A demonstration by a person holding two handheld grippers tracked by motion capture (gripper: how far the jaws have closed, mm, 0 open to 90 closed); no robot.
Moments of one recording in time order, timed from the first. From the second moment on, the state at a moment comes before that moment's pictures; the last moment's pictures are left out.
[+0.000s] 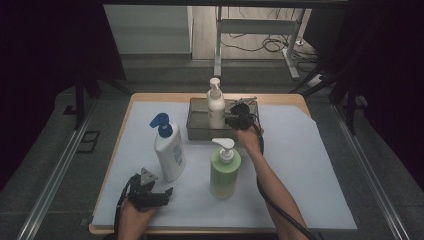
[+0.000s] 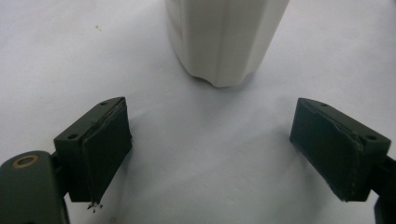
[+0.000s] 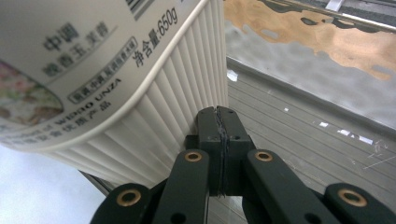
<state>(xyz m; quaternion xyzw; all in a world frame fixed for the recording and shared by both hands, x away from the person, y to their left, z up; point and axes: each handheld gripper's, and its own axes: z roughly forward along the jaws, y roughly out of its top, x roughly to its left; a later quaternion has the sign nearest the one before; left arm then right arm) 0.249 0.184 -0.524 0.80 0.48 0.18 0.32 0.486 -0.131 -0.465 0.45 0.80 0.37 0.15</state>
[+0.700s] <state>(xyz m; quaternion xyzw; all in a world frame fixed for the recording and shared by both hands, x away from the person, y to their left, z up) 0.249 0.184 -0.524 0.80 0.48 0.18 0.32 0.488 -0.131 -0.464 0.45 0.81 0.35 0.14</state>
